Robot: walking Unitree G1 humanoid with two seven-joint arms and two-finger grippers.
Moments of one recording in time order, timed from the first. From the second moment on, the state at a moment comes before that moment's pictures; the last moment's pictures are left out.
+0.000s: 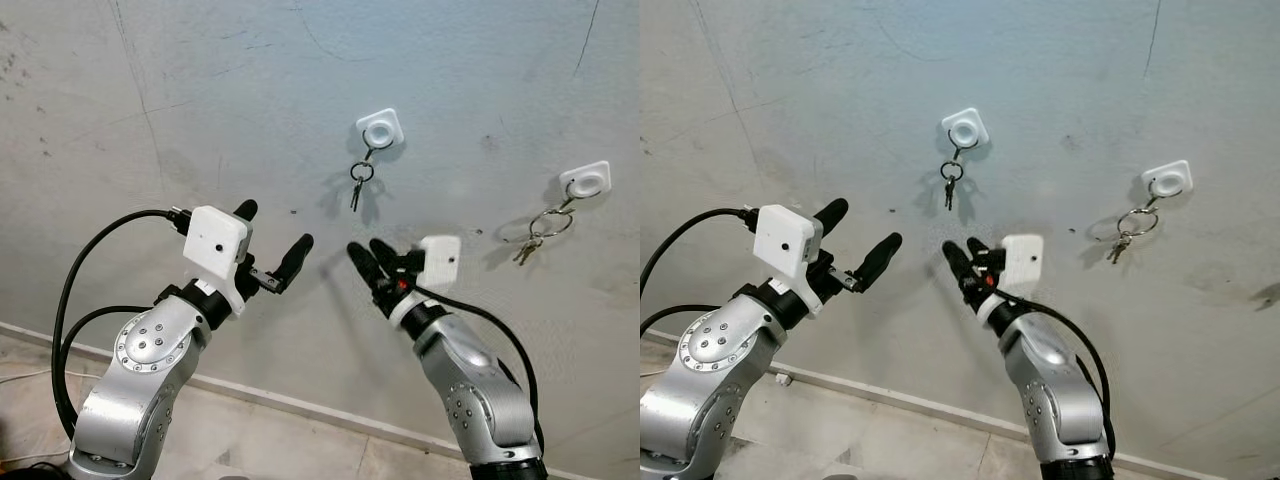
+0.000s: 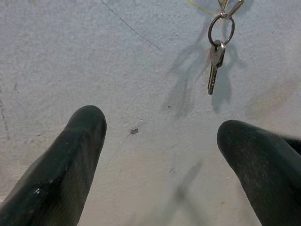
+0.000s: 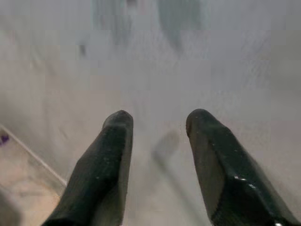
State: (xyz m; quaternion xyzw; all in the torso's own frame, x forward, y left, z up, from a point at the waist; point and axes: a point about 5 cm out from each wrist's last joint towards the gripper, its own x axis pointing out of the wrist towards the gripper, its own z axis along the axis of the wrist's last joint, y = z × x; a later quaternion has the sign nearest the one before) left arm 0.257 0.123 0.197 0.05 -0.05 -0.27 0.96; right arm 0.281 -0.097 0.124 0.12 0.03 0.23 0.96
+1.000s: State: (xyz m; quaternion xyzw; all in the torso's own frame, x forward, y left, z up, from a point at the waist) left arm 0.248 0.178 0.095 0.06 0.10 -0.10 0.99; right arm 0.279 -0.132 0.064 -0.01 0.14 0.12 0.98
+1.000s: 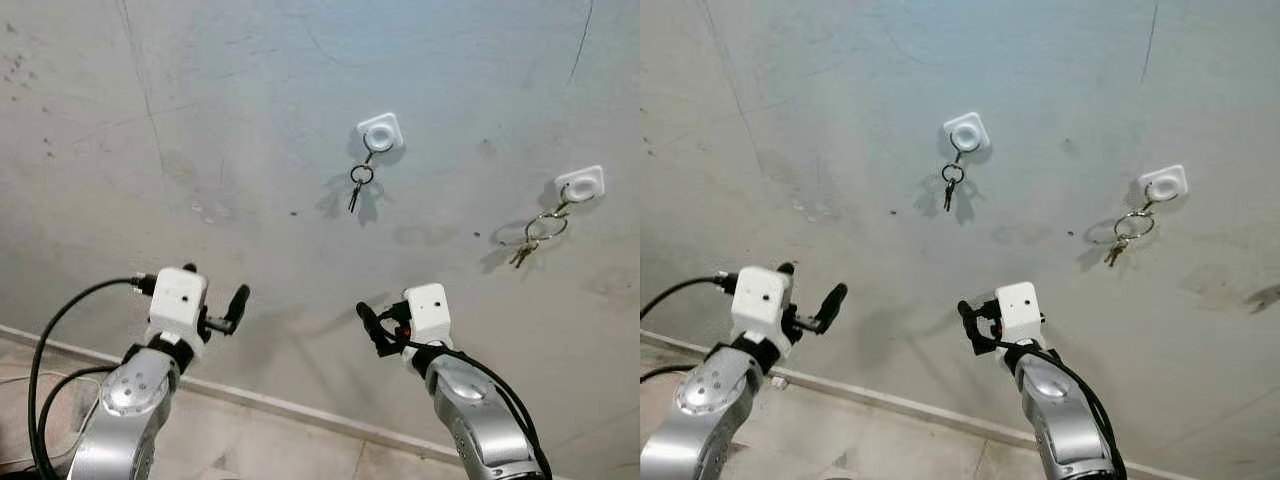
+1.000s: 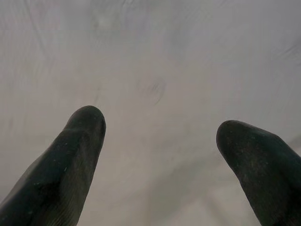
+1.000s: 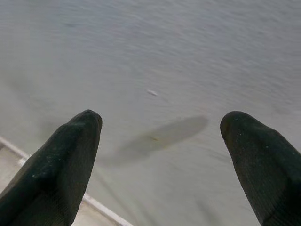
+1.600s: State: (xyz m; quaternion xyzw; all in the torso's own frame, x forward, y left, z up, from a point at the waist) left arm 0.252 0.173 0.055 0.02 0.17 -0.12 0.98; right arm 0.265 -0.204 0.062 0.00 0.15 -0.02 0.99
